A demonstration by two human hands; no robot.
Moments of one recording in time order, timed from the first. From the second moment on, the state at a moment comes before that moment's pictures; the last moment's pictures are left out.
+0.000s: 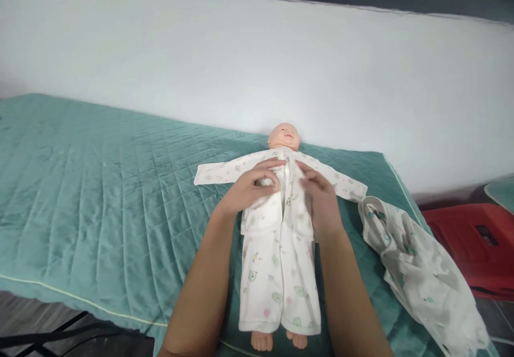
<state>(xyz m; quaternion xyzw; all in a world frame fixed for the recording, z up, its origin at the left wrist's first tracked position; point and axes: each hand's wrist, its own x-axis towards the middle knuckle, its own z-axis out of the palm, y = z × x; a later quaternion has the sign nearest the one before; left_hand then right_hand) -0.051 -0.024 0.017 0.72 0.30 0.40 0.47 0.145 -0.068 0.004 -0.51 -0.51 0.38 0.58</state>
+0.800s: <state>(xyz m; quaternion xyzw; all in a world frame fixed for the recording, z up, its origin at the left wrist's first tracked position) -0.069 0.004 -0.020 0.66 0.60 0.45 0.03 0.195 -0.058 -0.018 -0.67 -0.56 -0.11 0.48</state>
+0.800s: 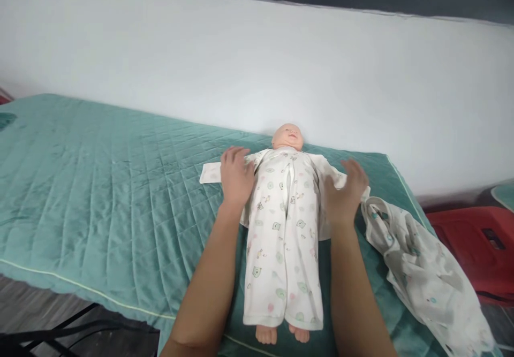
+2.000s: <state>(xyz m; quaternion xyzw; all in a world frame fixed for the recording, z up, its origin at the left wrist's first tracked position) -0.087 0.006 -0.042 0.70 0.65 0.30 0.00 0.027 0.028 0.034 -0.49 -0.87 -0.05 -0.02</state>
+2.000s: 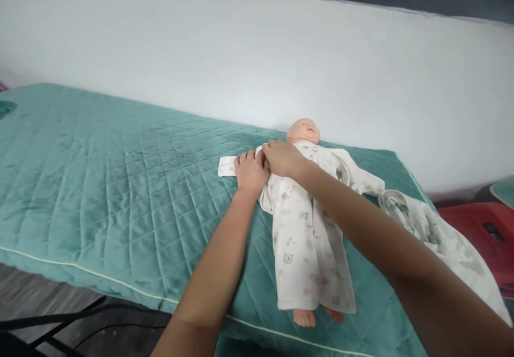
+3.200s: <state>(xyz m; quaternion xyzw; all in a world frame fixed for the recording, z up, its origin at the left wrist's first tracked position) -0.102 0.006 -0.056 0.62 0.64 0.44 0.12 0.085 0.033 0.098 -0.49 -0.86 -0.08 -0.12</state>
